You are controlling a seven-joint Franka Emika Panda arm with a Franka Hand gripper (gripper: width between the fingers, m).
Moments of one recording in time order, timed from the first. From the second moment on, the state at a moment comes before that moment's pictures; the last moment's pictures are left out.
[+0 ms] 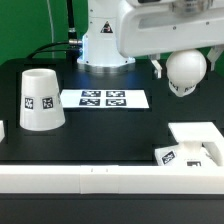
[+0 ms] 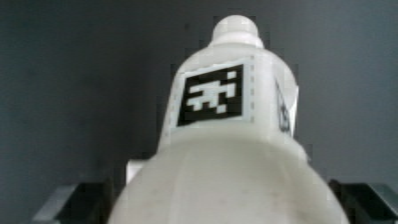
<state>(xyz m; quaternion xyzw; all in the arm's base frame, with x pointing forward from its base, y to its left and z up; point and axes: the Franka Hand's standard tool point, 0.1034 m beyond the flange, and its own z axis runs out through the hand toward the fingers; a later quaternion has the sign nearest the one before) 0.566 0.086 0.132 -0.99 -0.03 0.08 0.06</state>
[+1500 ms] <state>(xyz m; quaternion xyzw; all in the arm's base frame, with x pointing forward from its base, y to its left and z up) 0.620 0.080 0.165 -0.95 -0.18 -0.25 0.00</state>
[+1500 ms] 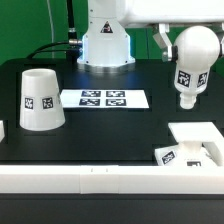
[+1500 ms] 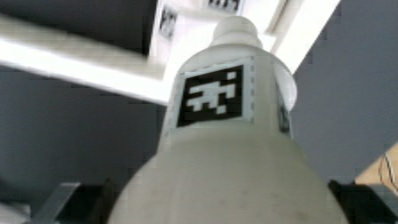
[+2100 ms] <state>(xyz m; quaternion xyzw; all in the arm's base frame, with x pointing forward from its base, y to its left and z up) 0.624 0.079 0.157 -0.94 -0.19 -0.27 -0.01</state>
